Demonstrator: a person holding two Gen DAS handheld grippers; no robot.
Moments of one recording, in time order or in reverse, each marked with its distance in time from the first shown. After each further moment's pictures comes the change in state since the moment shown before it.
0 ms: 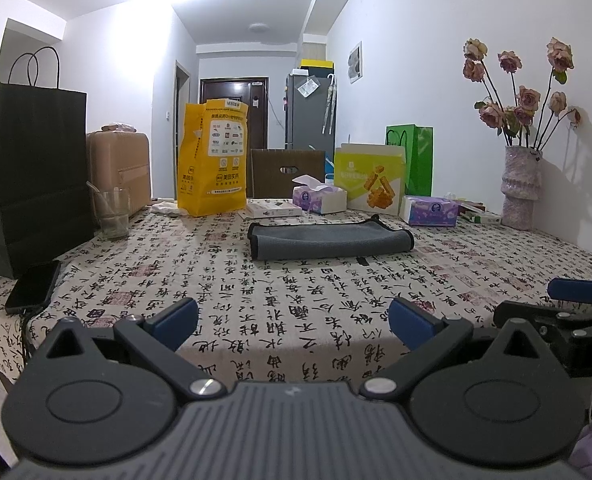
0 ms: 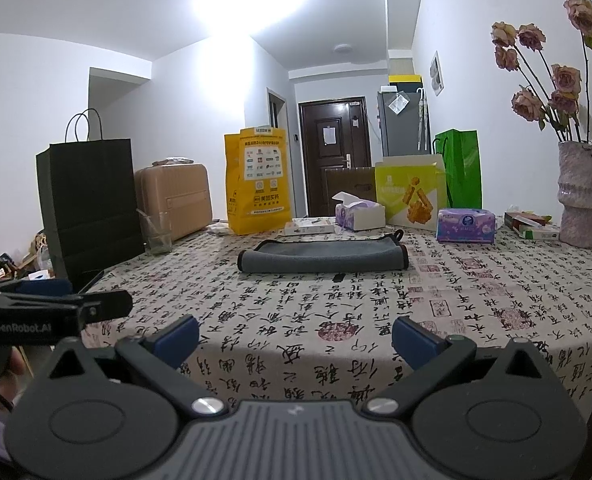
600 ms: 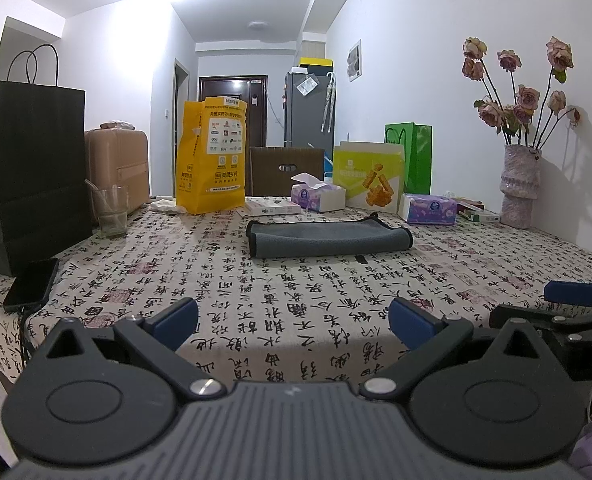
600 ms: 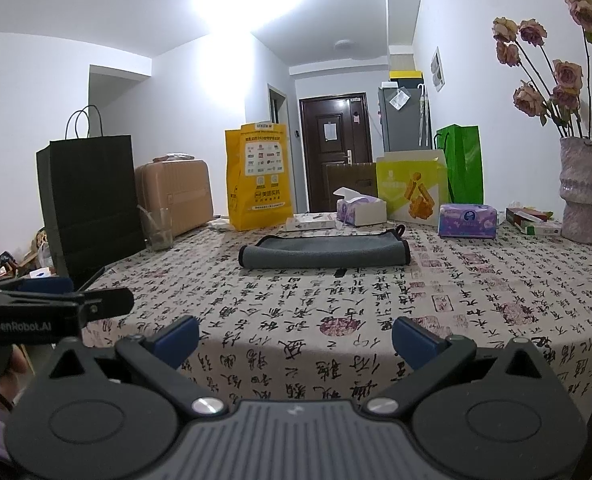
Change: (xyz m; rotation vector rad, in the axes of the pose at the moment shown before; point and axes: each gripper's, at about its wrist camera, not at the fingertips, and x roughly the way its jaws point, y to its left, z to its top) left arm 0.001 0.000 0.000 0.000 0.002 -0.001; right arm 0.003 0.003 -0.005 0.002 0.013 0.003
